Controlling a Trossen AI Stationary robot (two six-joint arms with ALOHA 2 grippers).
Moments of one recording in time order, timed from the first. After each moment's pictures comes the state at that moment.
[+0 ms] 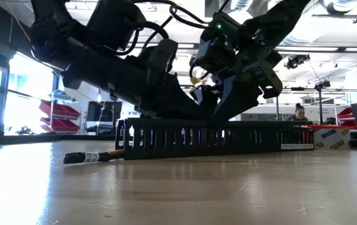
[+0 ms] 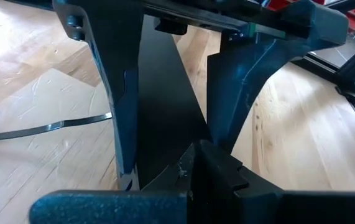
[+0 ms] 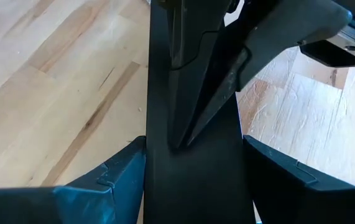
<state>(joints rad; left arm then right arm) -0.19 1.98 0.74 0.77 -0.24 -0.51 -0.05 1.81 0.97 -0.08 -0.39 -0.43</state>
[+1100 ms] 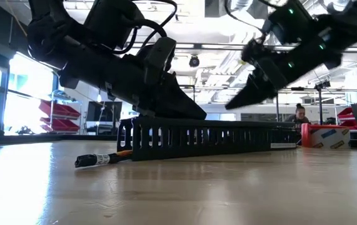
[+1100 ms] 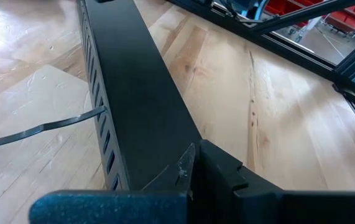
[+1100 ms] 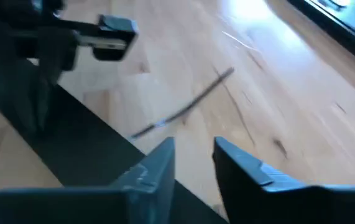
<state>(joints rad) -0.21 1.98 0.74 0.77 -0.25 -0.52 -0.03 1.41 0.49 0.36 0.17 0.07</state>
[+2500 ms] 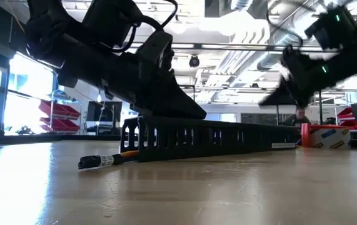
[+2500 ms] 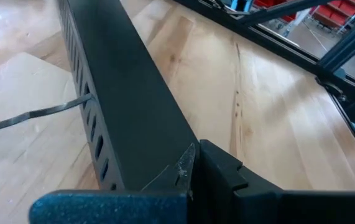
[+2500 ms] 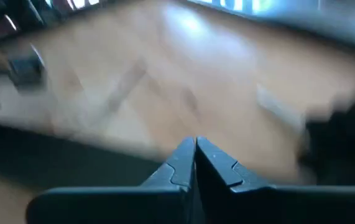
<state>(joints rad) -0.22 1.97 0.74 0.77 -0.20 -0.54 -0.11 1.02 0.12 0.42 0.32 0.35</state>
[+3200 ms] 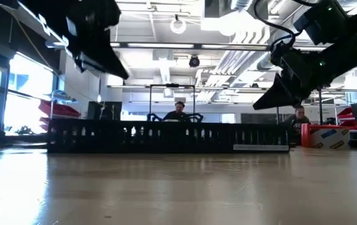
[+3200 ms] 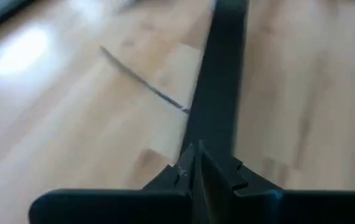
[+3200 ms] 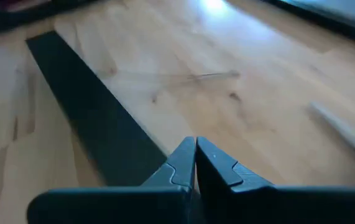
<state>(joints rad) -0.29 1.28 0.73 -0.23 -0.53 -0.55 0.00 1.10 0.26 0.32 0.32 0.34</state>
